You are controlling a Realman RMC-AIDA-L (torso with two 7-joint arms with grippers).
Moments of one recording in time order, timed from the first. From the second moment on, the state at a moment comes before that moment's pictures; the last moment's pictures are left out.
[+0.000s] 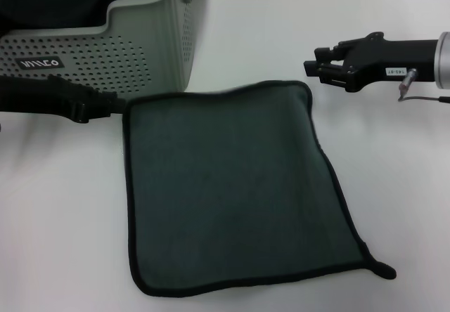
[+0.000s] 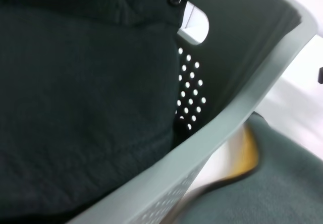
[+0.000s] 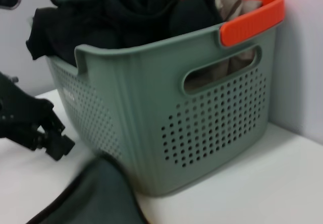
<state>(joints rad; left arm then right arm) -0.57 -1.97 0.74 0.82 2.23 1.48 -1.85 0.58 2.02 -1.22 -0.90 -1.77 -1.13 1.72</state>
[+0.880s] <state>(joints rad) -0.39 -1.95 0.77 0.66 1.68 2.03 -1.09 0.31 2.03 -1.28 -0.97 -1.38 -1.69 1.35</state>
